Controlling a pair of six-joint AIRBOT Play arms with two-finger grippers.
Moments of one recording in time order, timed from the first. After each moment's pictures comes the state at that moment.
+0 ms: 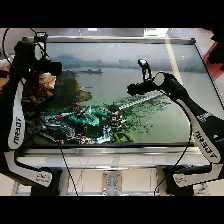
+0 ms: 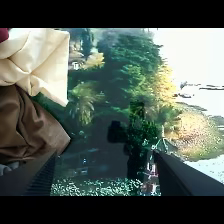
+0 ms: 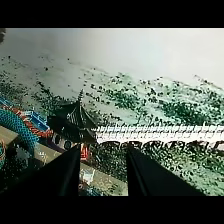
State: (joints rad) left arm -0.09 -1.64 1.81 1.78 -1.23 -1.67; right arm 0.27 -1.54 1.34 -1.17 0.88 1.41
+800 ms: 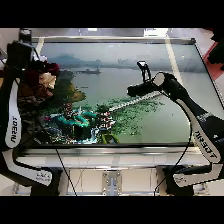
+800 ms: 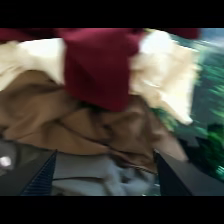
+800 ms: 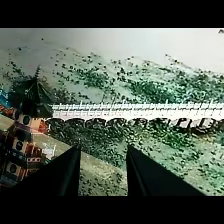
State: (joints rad) left arm 0.02 -1.64 1.81 2.17 -1.22 -1.79; right arm 0.27 -1.54 1.35 -1.17 0.93 1.41
